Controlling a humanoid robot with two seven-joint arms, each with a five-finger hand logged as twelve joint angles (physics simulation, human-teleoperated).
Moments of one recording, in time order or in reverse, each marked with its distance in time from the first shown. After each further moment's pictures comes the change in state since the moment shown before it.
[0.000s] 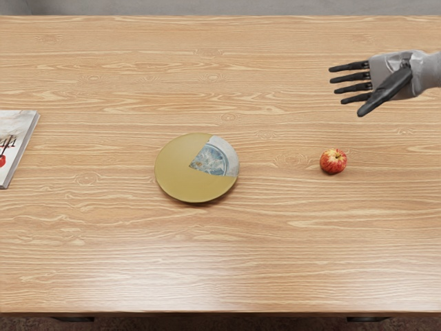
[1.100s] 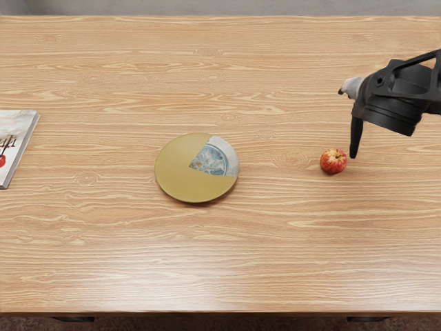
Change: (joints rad) left arm 0.000 0.000 0.001 0.000 0.000 0.000 0.000; right arm 0.659 0.404 -1.025 0.590 -0.286 -0.912 0.000
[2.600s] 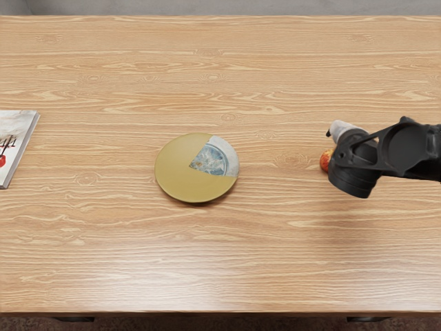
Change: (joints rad) left arm 0.000 0.000 0.000 0.000 0.000 0.000 0.000; right arm -0.346 0.111 0.061 -0.119 -0.141 -0.275 0.000
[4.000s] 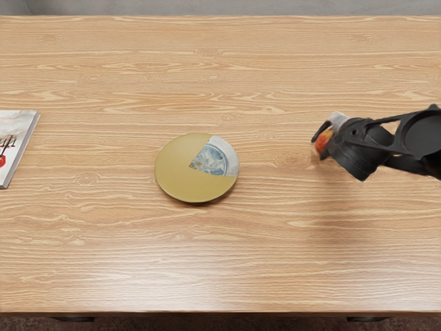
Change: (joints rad) left arm 0.000 0.000 0.000 0.000 0.000 0.000 0.000; right arm -0.118 -0.149 0.337 -0.041 0.004 0.029 -0.003
